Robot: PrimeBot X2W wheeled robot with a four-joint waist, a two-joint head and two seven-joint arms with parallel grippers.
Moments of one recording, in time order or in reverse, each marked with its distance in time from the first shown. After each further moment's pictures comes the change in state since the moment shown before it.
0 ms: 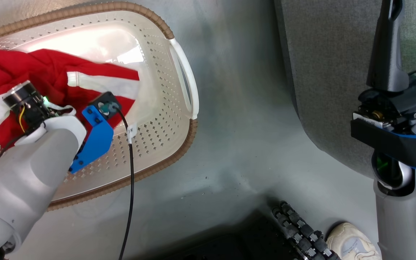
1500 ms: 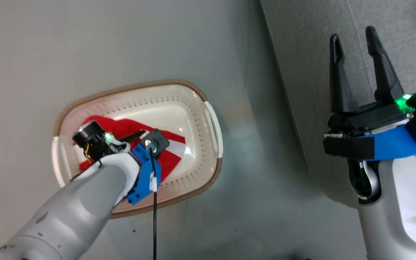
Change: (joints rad) left arm 0.165 -0.143 0.022 -0.033 -0.144 0.002 -0.366; right arm 0.081 -0.003 -0.001 0.282 -0.042 0.000 0.000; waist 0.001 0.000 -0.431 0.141
